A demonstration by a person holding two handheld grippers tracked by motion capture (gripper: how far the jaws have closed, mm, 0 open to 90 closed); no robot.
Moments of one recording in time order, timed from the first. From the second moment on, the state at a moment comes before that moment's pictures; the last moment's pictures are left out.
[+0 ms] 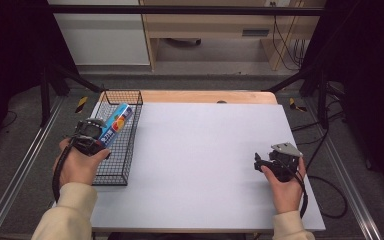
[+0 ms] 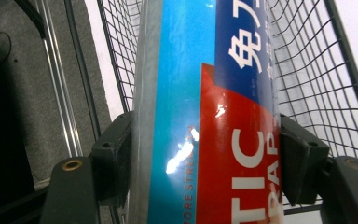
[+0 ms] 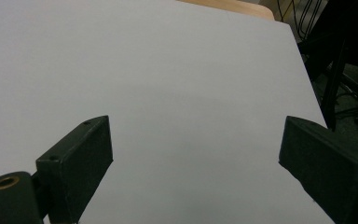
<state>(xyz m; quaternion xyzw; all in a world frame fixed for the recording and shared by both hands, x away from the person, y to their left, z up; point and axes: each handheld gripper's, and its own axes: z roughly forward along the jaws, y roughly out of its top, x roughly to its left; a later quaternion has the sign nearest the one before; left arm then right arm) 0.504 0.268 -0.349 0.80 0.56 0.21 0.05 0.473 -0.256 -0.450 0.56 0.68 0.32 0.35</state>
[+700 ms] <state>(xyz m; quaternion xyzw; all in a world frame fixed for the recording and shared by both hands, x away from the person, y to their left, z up) 0.509 0.262 -0.359 0.81 0.56 0.19 0.02 0.473 -0.255 -0.450 0.56 0.68 0.32 0.35</state>
